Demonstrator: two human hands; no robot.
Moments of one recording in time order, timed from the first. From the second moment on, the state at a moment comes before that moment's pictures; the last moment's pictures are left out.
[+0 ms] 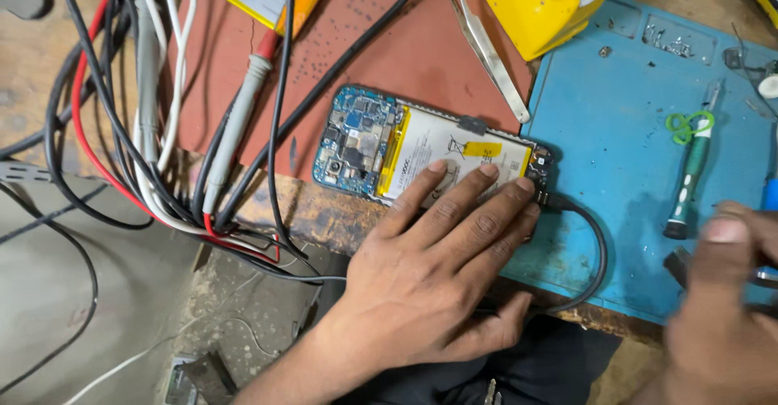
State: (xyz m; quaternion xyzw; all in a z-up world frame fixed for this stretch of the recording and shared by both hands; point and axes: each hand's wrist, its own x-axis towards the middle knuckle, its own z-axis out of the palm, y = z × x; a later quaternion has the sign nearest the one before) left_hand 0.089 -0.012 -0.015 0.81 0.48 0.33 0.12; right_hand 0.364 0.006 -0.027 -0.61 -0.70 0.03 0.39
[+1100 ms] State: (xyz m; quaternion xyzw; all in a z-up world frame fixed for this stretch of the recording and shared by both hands) left_hand 0.088 -0.011 -0.020 0.82 0.50 0.29 0.00; right_hand 0.208 0.103 0.045 -0.27 -0.85 0.36 0.29
